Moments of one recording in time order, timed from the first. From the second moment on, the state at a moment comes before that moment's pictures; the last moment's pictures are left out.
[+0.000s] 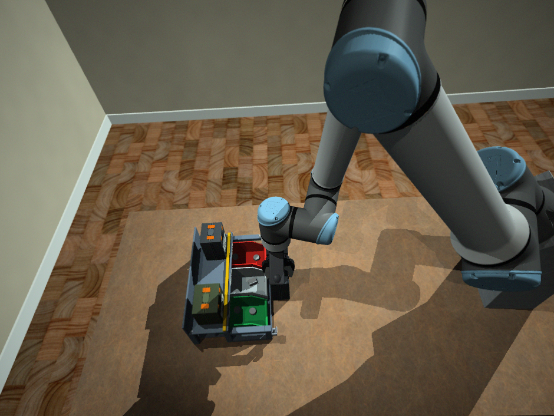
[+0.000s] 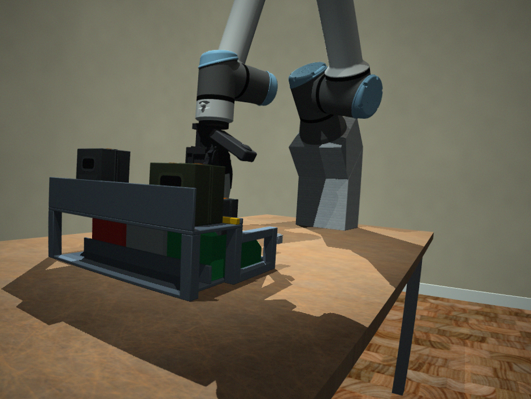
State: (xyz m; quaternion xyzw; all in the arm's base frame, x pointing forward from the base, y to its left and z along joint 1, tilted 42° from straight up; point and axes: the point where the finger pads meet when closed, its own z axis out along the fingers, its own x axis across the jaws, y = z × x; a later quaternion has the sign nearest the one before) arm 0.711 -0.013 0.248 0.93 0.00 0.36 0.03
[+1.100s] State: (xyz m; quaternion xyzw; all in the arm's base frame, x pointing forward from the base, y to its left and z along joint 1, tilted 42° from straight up) arm 0.707 -0.013 0.252 0.93 0.00 0.36 0.03
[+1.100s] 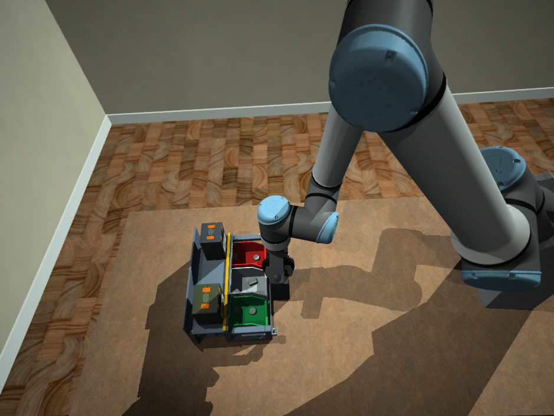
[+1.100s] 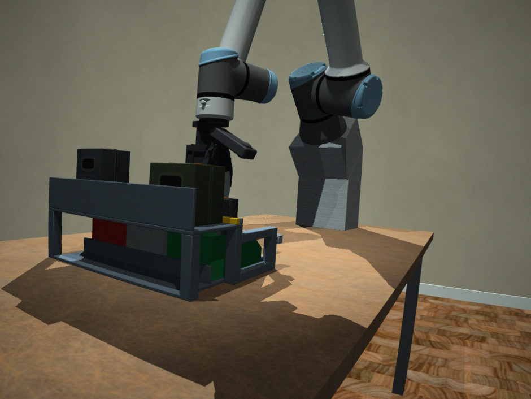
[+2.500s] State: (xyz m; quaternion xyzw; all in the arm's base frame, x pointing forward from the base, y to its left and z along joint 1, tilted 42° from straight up) arm 0.696 -0.012 0.265 0.93 0.00 0.36 0.03
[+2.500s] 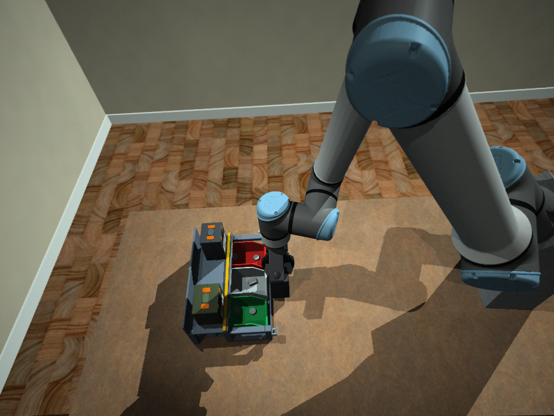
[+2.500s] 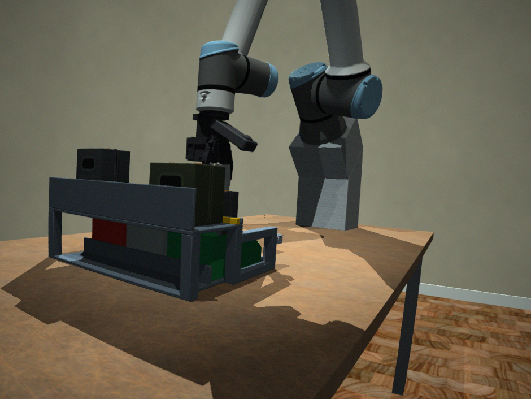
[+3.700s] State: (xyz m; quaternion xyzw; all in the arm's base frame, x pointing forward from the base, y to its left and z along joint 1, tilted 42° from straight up) arm 0.690 0.026 0.255 0.93 0.00 0.36 0.03
